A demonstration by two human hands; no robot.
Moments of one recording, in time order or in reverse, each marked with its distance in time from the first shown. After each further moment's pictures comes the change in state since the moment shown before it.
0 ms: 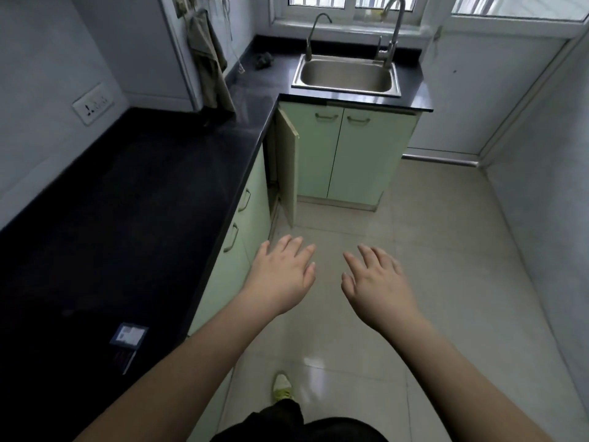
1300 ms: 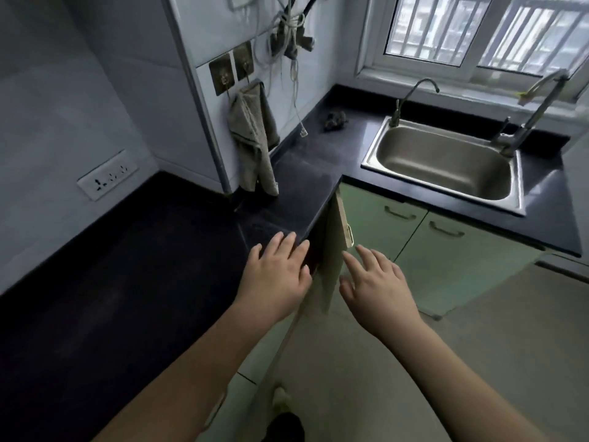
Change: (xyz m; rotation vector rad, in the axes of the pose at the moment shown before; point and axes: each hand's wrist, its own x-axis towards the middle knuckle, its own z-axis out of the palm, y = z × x) left_hand 0.395 -0.202 -0.092 -0.023 0.173 -0.382; right_hand 0.506 -0.021 -0.099 0.008 0.053 -0.344
